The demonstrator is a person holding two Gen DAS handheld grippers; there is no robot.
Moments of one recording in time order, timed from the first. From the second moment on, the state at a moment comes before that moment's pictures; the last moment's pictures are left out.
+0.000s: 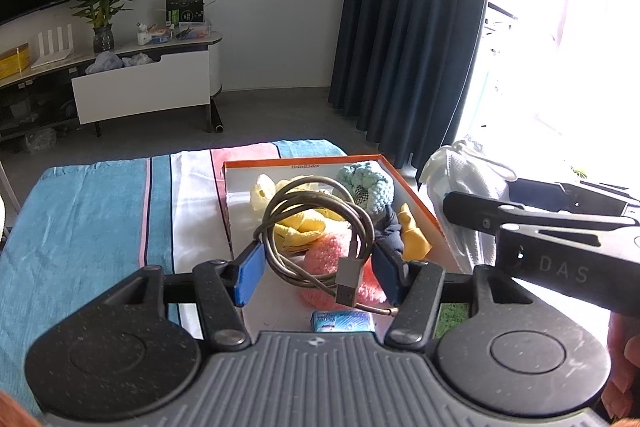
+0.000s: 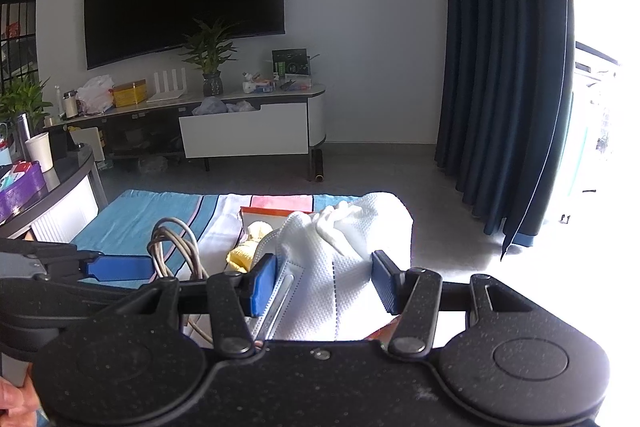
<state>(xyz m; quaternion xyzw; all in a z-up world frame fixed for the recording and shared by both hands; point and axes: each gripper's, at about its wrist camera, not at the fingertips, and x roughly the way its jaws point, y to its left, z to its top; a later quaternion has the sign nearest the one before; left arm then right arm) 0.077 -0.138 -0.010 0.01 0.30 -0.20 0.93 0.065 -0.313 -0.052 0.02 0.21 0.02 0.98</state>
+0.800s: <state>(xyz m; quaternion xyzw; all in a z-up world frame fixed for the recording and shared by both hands) 0.096 -0.144 -0.006 0.02 0.30 -0.21 0.93 0.071 -0.321 -0.042 0.02 0.21 0.01 0.98</state>
